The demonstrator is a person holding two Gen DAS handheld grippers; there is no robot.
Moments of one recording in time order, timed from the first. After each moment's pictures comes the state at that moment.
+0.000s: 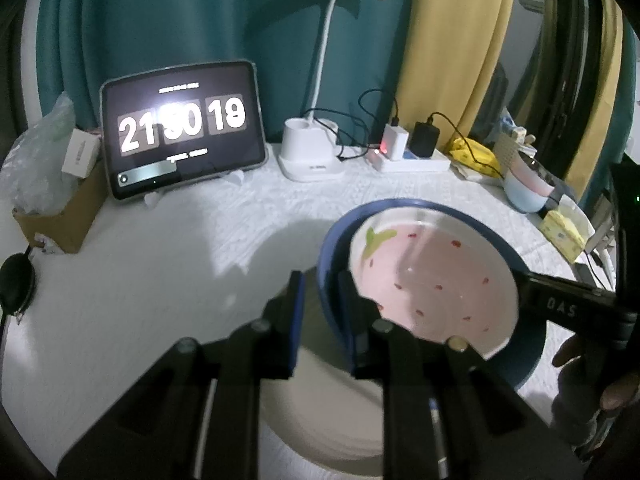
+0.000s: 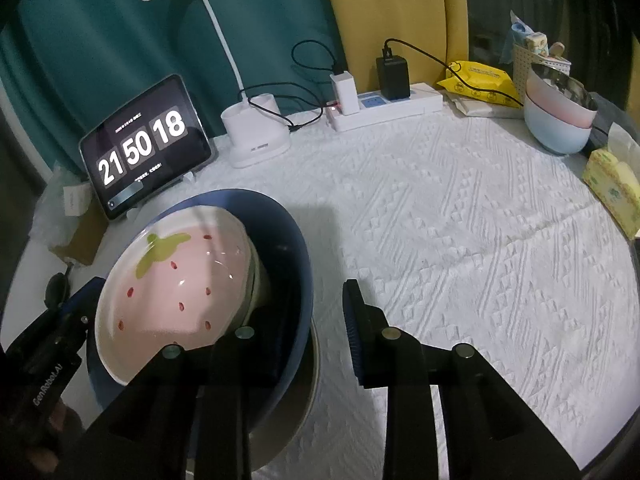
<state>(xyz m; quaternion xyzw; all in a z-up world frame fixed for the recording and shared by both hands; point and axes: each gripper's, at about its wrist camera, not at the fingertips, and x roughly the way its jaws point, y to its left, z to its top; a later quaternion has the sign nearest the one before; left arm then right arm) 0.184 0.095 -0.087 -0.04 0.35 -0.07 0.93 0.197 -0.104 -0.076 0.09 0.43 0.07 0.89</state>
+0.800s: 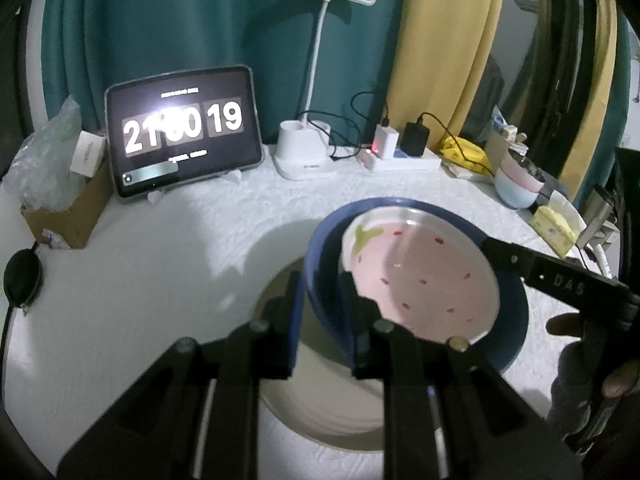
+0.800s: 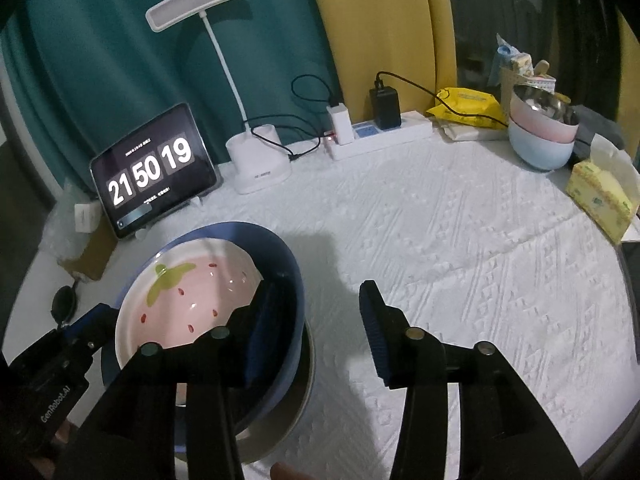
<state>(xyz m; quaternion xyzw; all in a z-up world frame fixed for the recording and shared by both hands) 0.159 0.091 -0.079 -0.04 0.35 -0.08 0.93 0.175 -0.114 -0.057 0.10 0.38 0.07 0.92</state>
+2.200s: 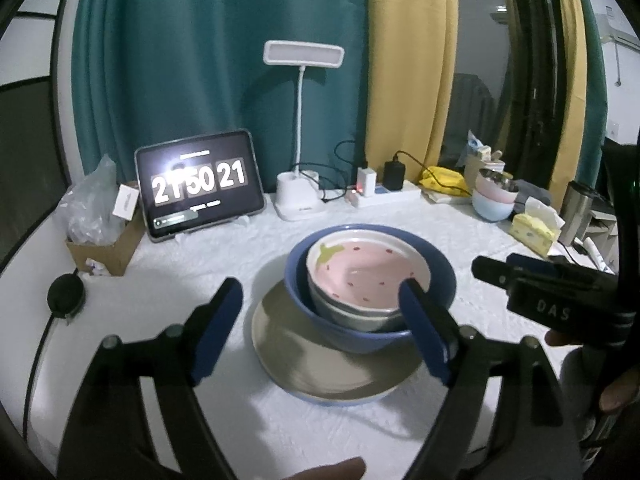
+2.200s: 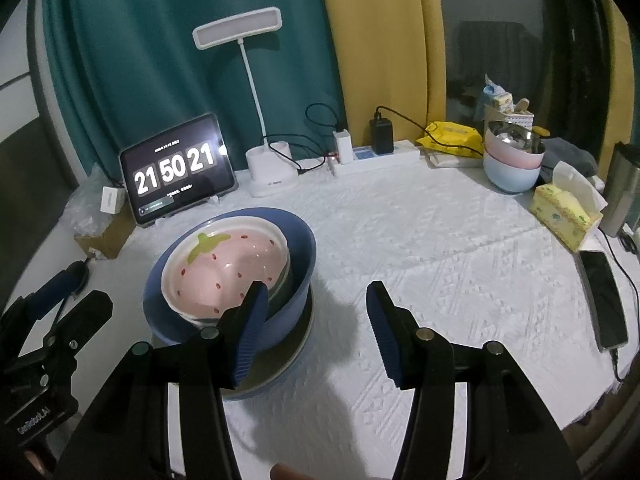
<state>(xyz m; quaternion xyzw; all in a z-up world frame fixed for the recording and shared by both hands) 0.070 0.068 -0.037 0.00 0.26 -0.07 0.96 0.094 -0.118 -0.023 0.06 0.34 0.07 0.94</state>
